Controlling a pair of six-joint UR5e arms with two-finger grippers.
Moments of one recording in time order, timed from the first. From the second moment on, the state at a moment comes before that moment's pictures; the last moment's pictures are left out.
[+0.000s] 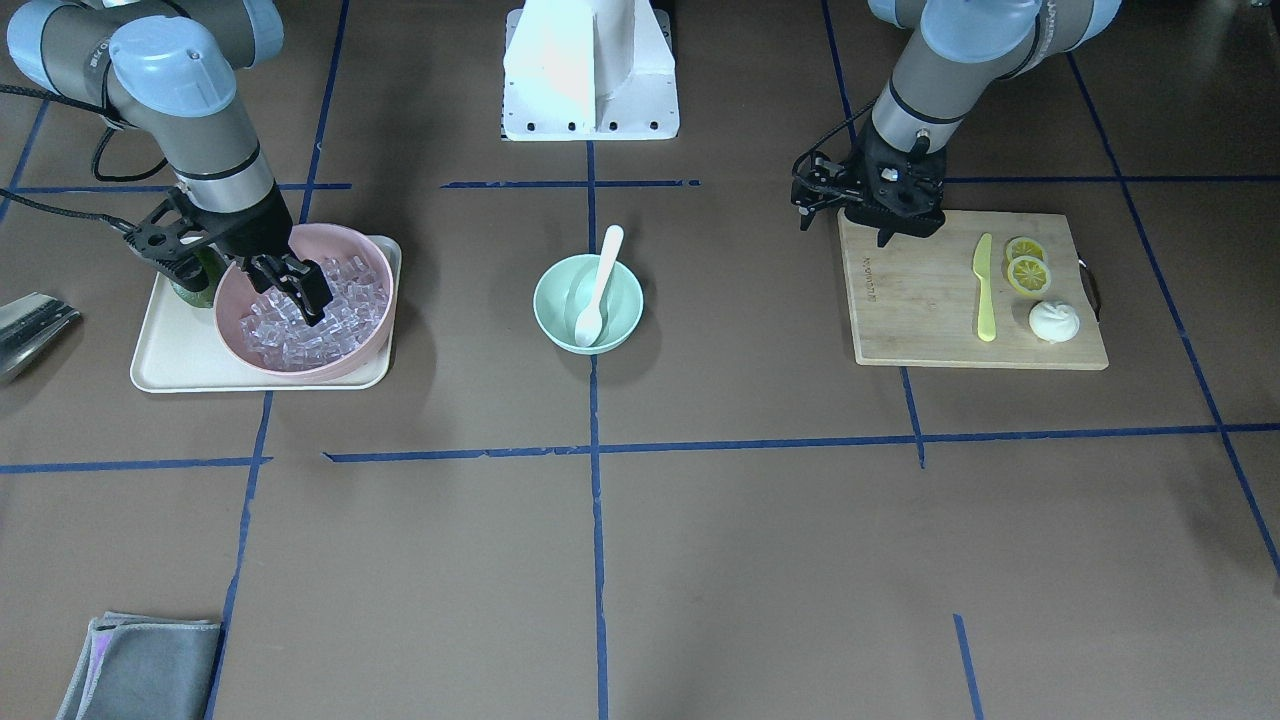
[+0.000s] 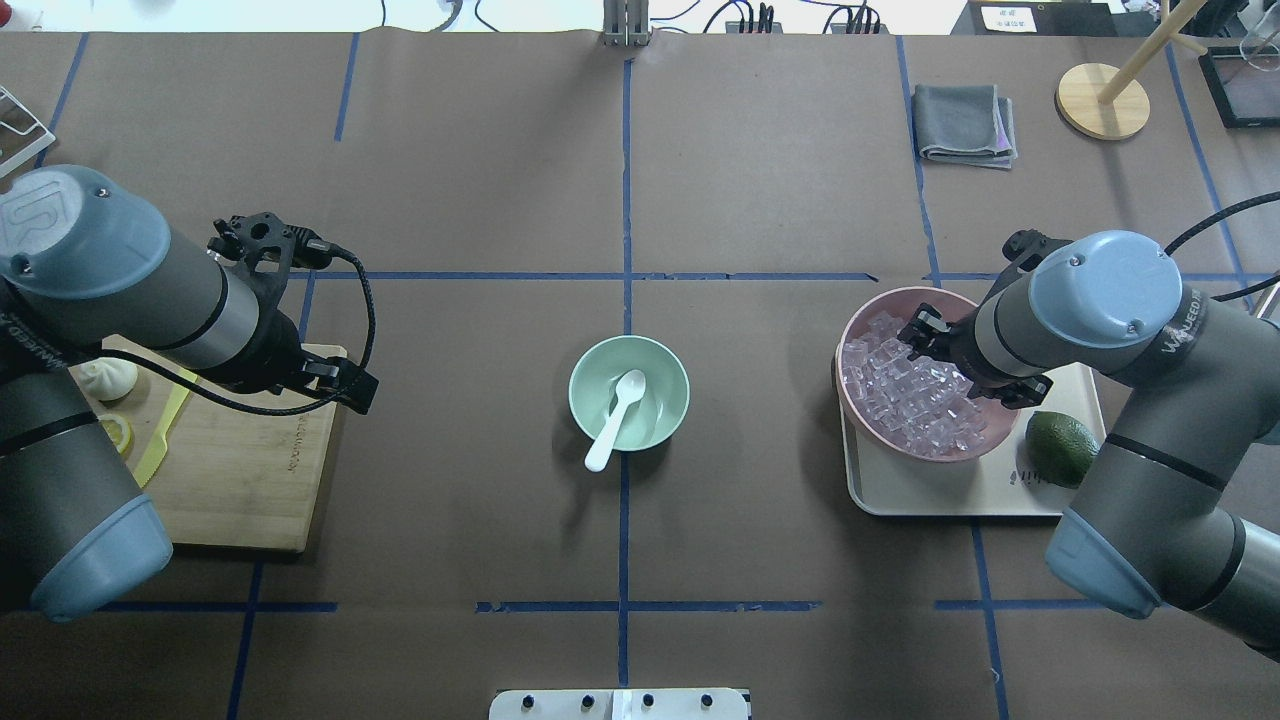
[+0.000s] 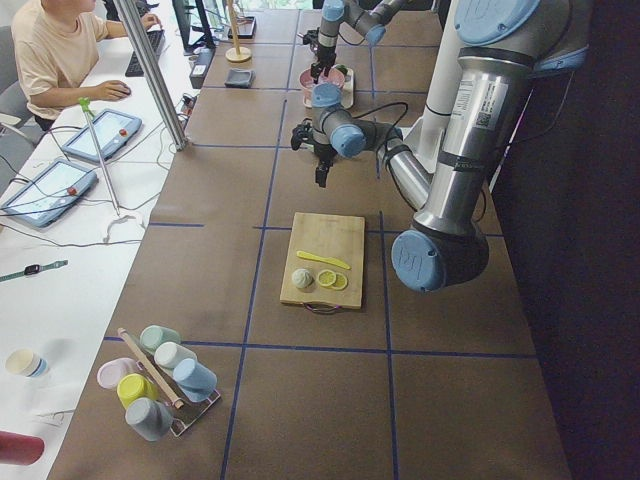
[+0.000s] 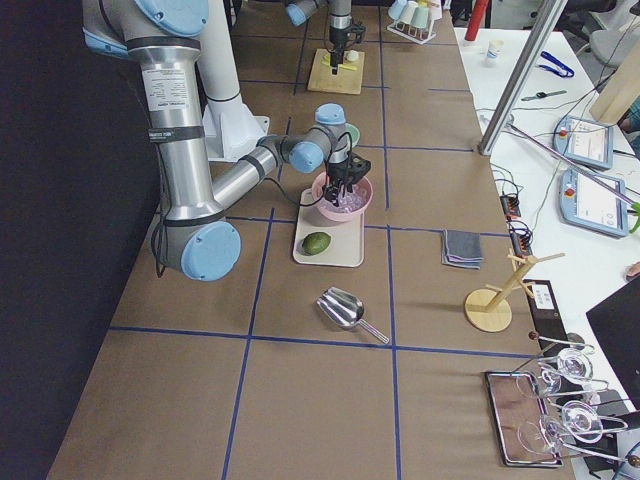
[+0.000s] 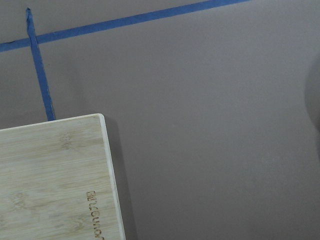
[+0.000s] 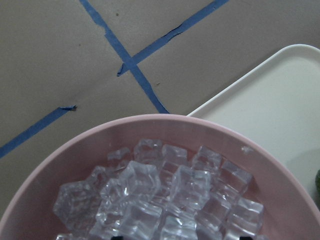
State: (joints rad) left arm -0.69 -1.83 -2.04 -1.58 -2.06 -0.86; right arm 0.66 -1.41 1.95 -1.45 1.82 1.70
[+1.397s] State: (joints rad) left arm -0.77 -1.63 -2.15 -1.58 -2.07 -0.85; right arm 0.51 -1.03 1.98 -1.59 1.82 1.81
